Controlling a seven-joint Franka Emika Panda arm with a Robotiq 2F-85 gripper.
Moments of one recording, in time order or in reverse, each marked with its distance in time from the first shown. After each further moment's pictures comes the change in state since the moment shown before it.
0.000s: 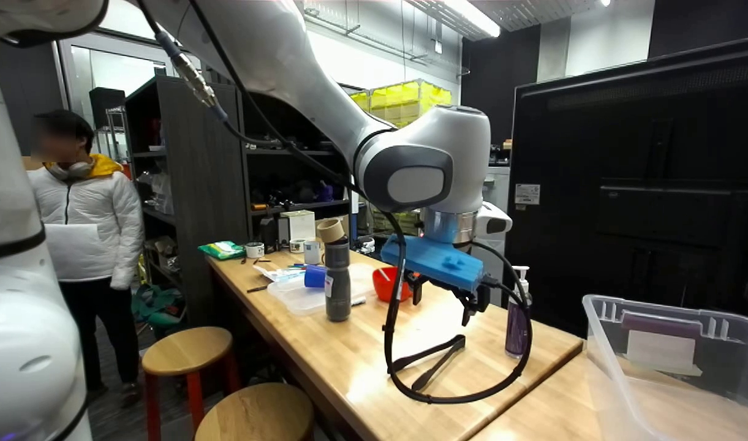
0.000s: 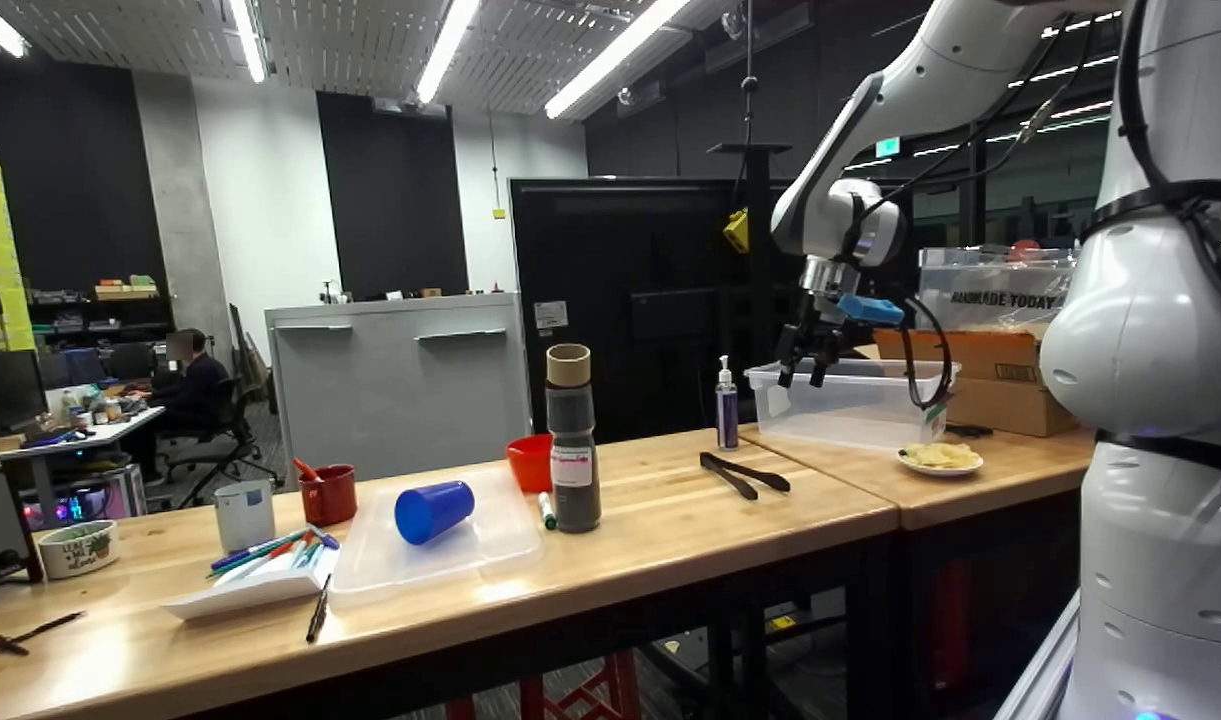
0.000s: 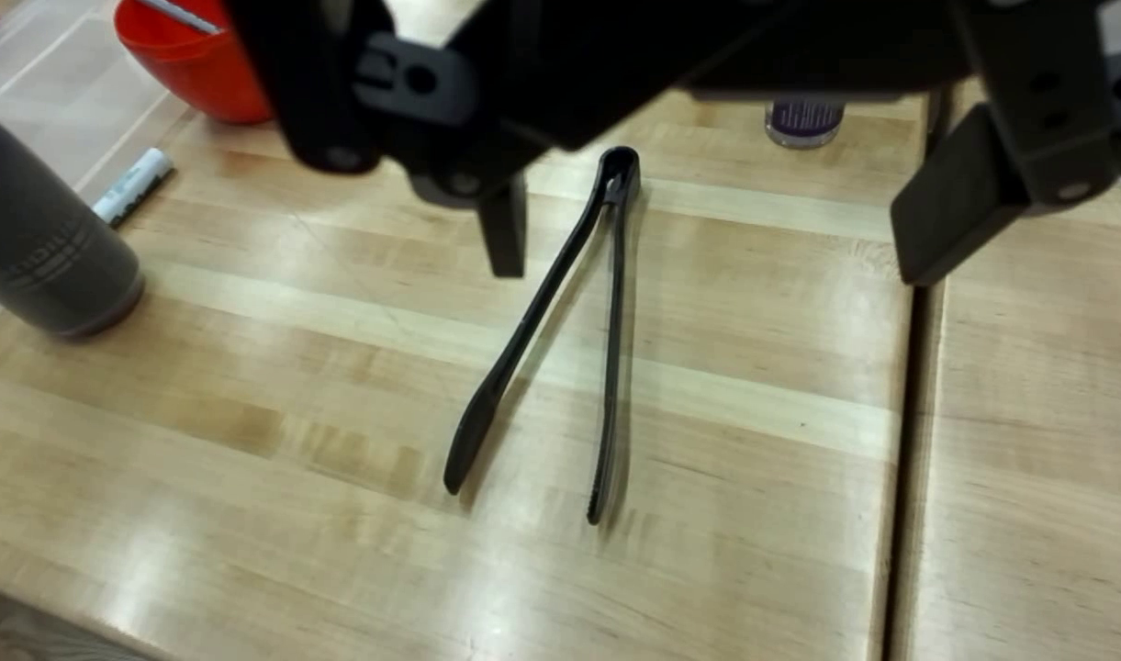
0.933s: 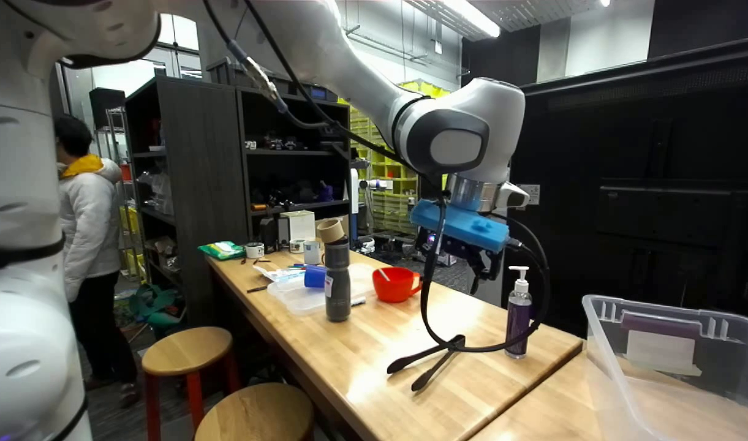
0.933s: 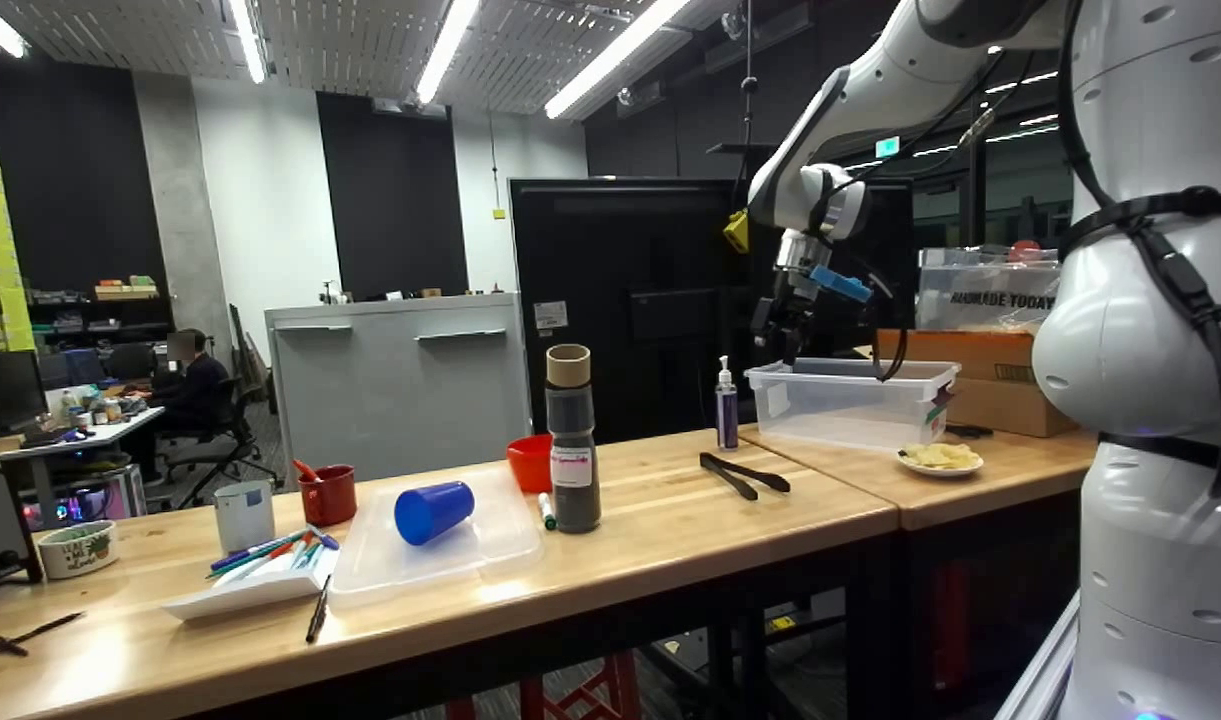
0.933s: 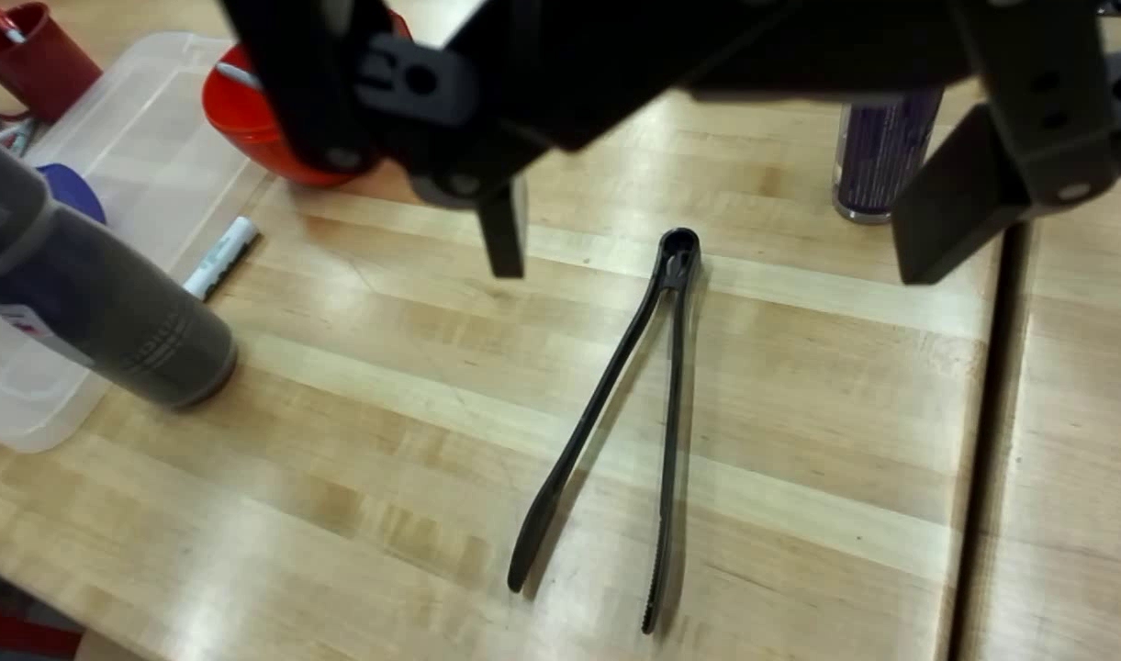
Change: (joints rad) arm -0.051 0.146 0.057 0.299 0.068 -0.272 -0.026
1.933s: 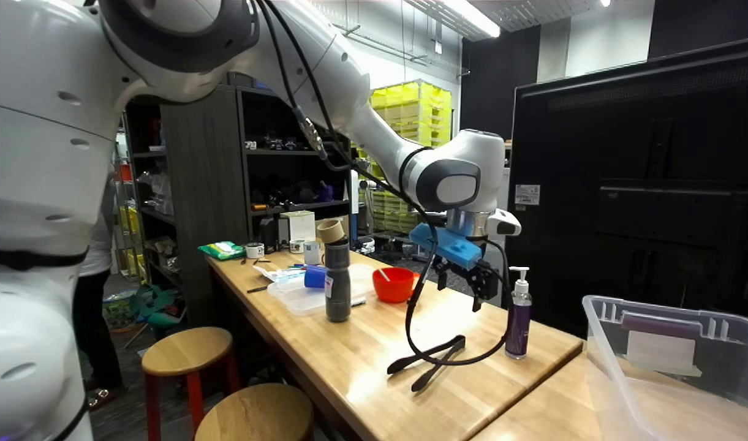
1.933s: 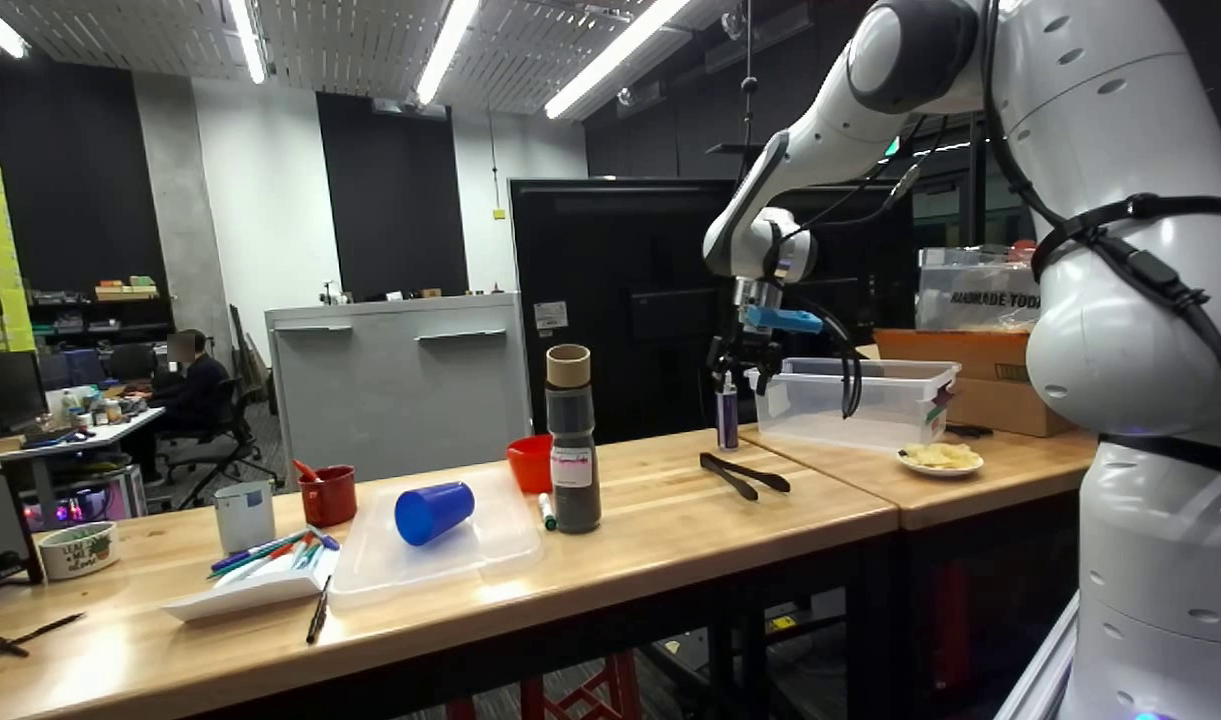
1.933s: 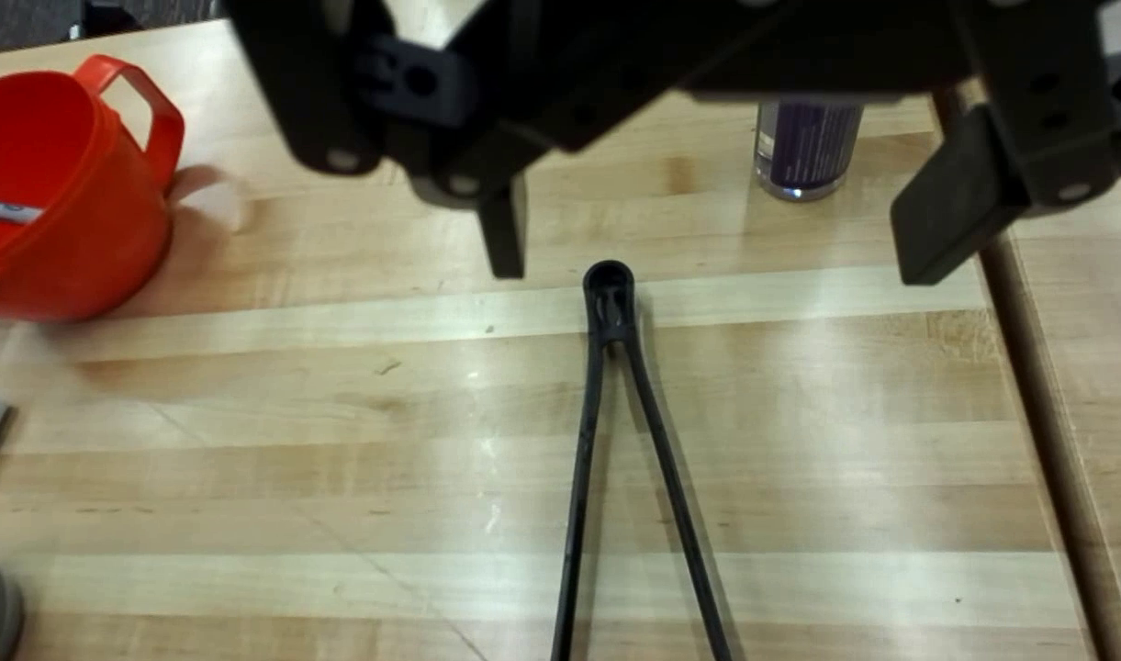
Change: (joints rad) arm -0.026 0.222 0.124 0.132 -0.046 0.156 0.449
